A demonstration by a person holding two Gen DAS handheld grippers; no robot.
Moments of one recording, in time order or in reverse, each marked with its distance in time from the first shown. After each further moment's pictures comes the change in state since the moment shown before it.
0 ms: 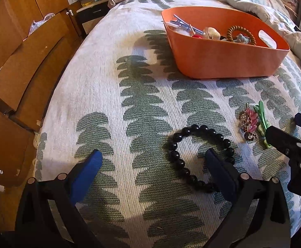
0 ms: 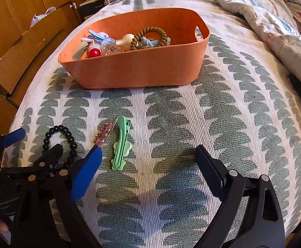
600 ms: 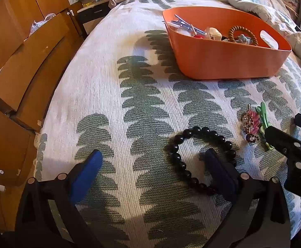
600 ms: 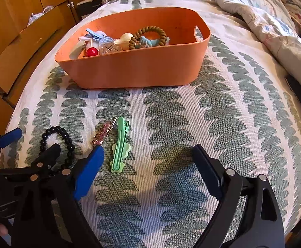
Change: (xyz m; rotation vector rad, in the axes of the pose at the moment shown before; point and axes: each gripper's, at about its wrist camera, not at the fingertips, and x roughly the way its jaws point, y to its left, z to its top) left arm 0.004 0.000 0.001 -0.003 0.000 0.006; right arm 0.003 0.003 0.001 0.002 0.007 -0.027
